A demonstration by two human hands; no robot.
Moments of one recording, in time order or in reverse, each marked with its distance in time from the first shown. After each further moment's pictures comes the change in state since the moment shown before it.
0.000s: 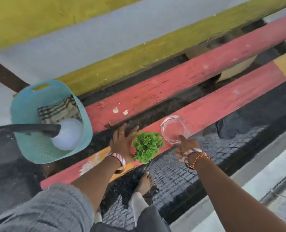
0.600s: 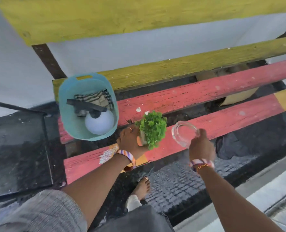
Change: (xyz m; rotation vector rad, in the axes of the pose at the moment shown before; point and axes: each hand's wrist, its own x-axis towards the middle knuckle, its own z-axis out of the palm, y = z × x) left_hand -0.059 -0.025 -0.022 -0.441 0.253 -0.027; right_hand -0.110 -0.023 0.017 -0.810 0.497 -0.613
